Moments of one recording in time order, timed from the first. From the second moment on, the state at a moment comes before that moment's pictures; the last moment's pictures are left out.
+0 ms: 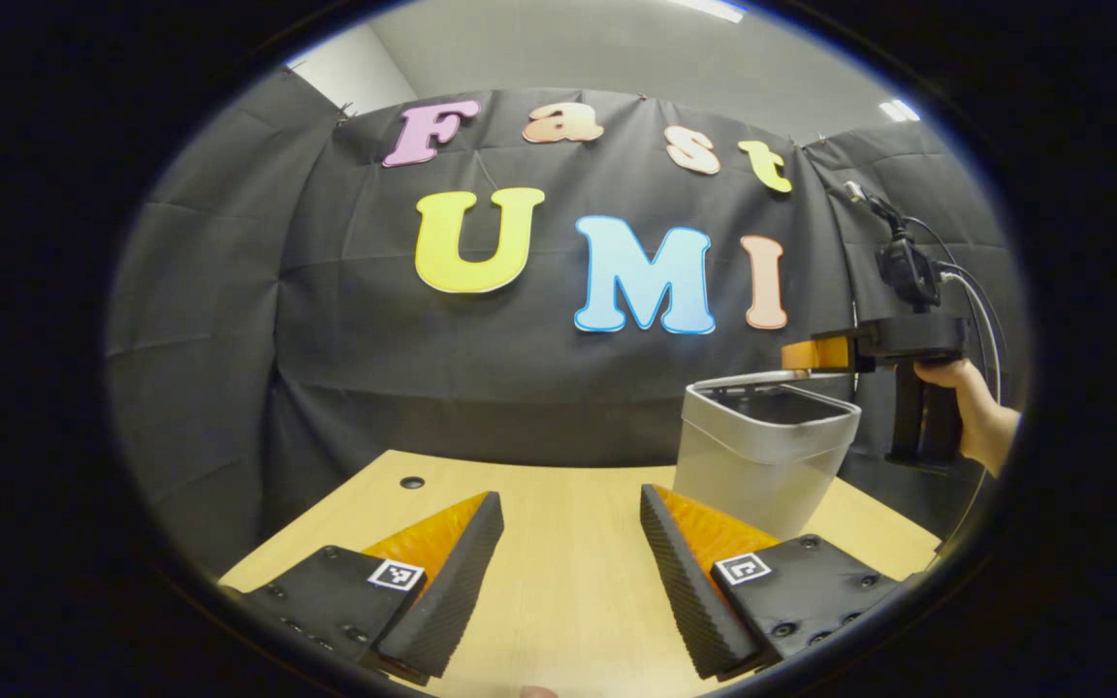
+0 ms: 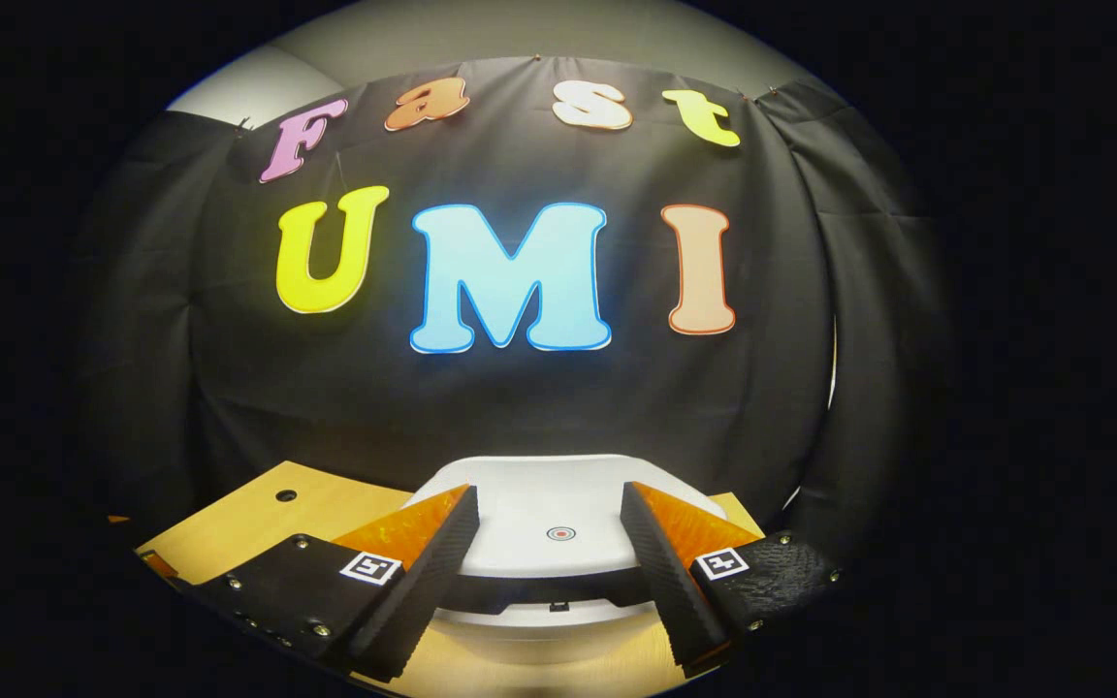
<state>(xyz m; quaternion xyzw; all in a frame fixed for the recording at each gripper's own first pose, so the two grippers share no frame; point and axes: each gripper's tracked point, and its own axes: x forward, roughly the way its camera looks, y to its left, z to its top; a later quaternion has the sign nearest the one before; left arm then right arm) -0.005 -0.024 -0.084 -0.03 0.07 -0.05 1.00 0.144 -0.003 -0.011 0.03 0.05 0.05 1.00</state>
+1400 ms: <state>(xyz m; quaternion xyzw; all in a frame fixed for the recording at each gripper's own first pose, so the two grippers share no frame) 0.029 -0.029 -0.092 -0.04 0.08 -0.10 0.99 0.140 -0.001 -0.055 0.00 0.04 0.01 1.00</state>
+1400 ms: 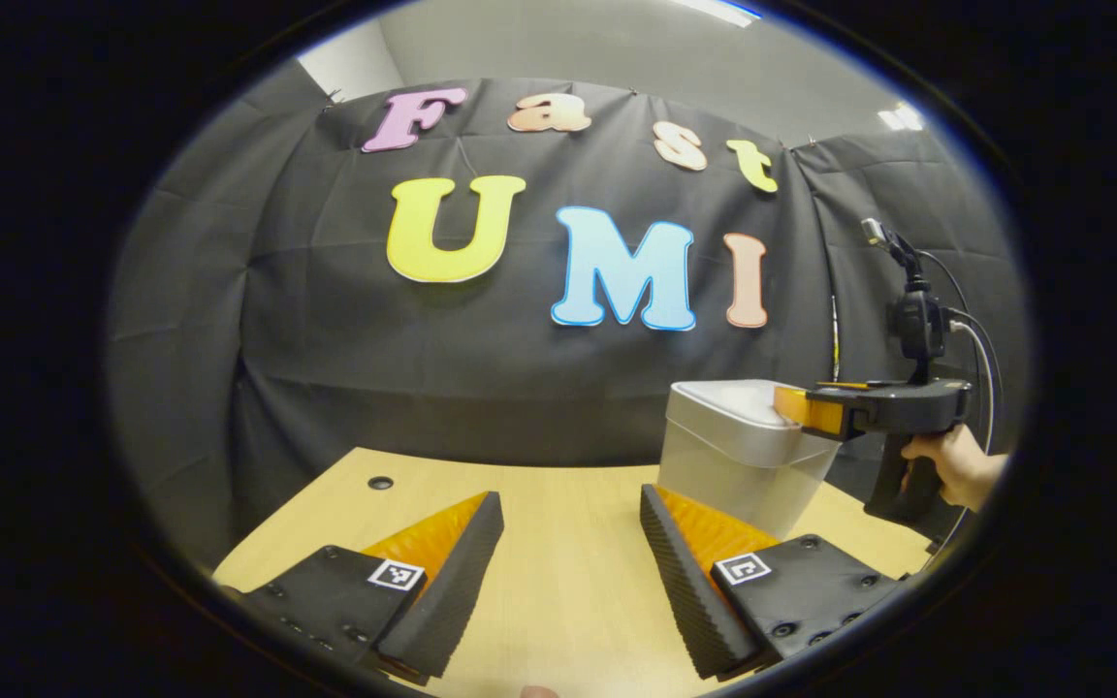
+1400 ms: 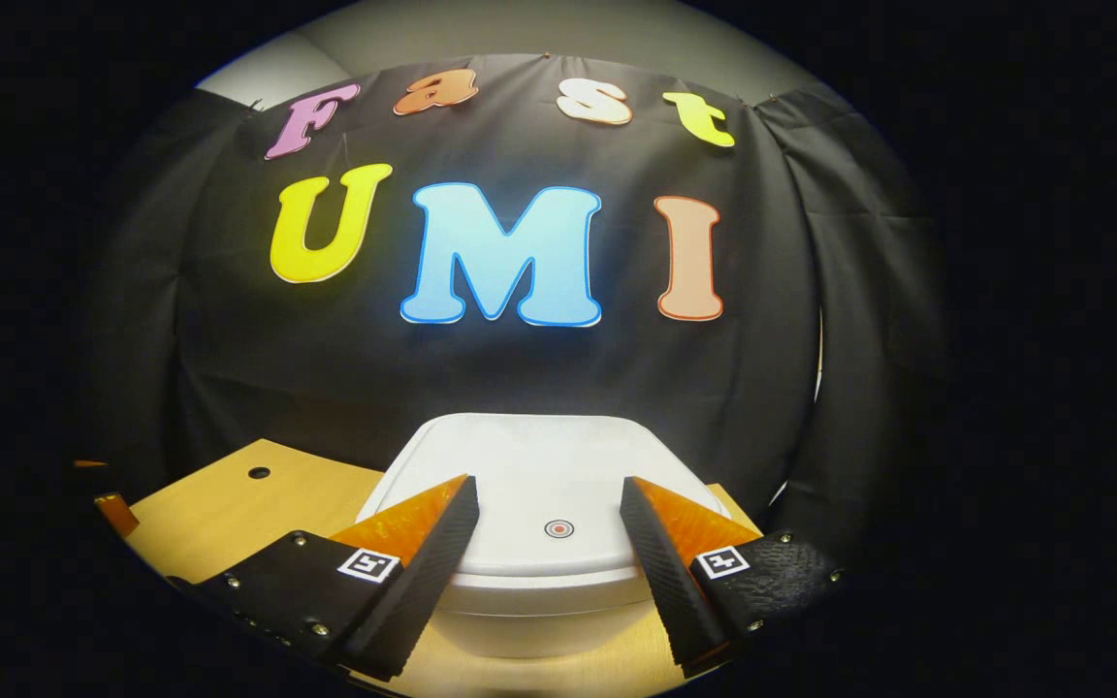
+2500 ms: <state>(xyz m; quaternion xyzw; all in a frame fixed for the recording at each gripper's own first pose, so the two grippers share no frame) 0.012 -0.016 -0.061 -0.03 0.05 -0.06 1.00 0.126 0.000 -0.018 0.04 0.01 0.02 1.00</state>
